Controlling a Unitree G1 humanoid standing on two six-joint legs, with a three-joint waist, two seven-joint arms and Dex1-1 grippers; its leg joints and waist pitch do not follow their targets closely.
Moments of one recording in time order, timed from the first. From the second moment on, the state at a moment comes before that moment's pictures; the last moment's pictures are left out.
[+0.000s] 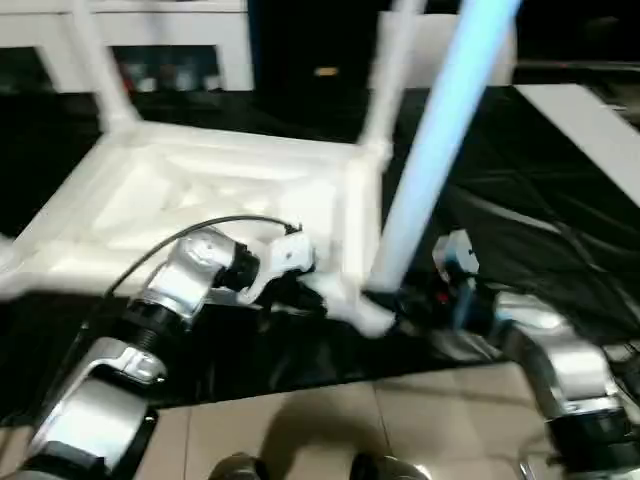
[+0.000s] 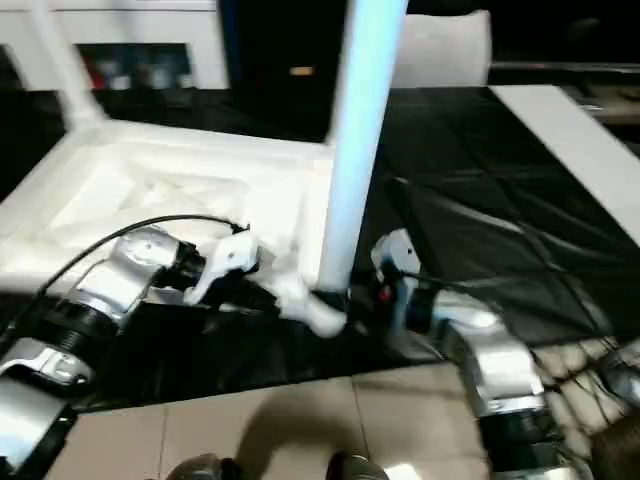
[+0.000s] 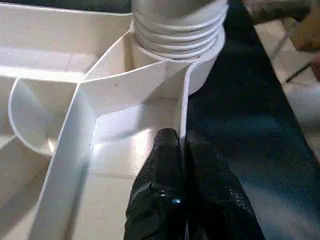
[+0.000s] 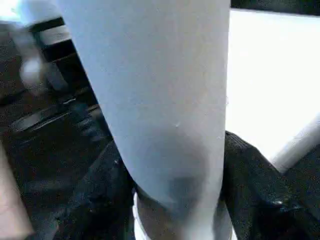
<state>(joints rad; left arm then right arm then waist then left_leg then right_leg) -0.72 0.31 -0.33 0.63 0.08 0.15 -1.26 -0.26 -0.26 0.02 0.09 0.27 0.38 0.86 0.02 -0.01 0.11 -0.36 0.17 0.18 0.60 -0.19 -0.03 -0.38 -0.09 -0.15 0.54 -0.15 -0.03</state>
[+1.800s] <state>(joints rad) -0.67 0.42 -0.37 0.63 0.03 -0.14 -1.43 -0.32 -0.43 0.18 0.16 0.26 0.23 1.18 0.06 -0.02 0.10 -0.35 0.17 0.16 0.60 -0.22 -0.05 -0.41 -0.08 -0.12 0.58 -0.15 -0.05</state>
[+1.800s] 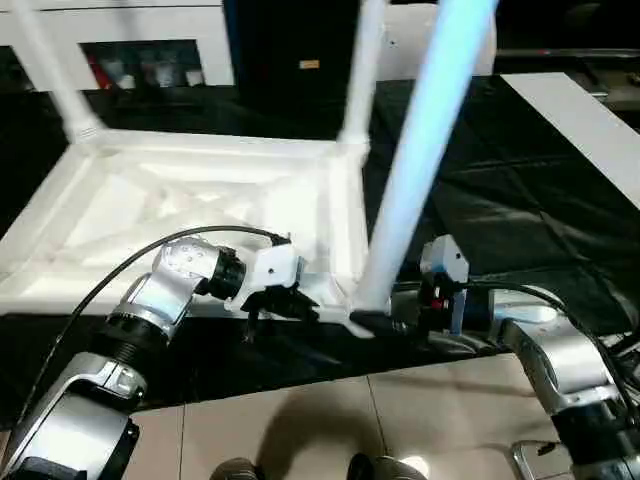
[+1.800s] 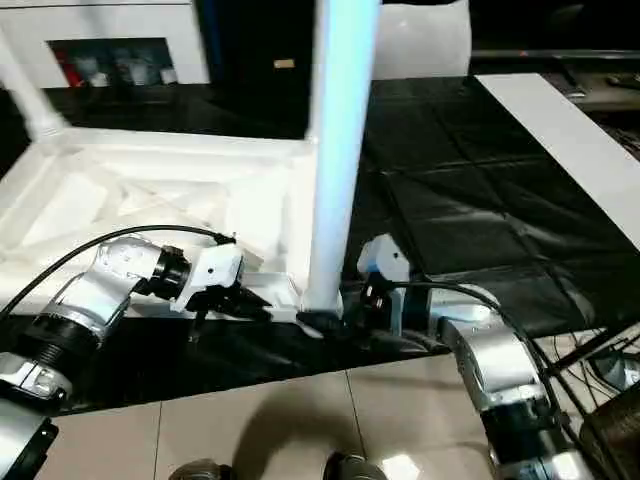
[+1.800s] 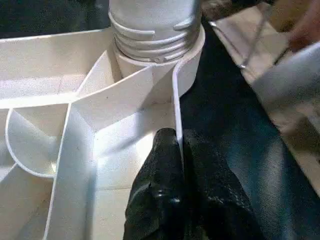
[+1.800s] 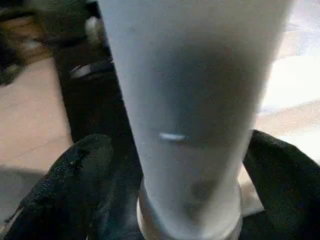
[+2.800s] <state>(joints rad) -0.72 0.39 -0.38 0.70 0.02 -0.13 -1.48 -0.37 -0.45 0.20 0.27 0.26 0.24 1.30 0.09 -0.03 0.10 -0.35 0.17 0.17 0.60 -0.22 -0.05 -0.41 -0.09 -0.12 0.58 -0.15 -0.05</state>
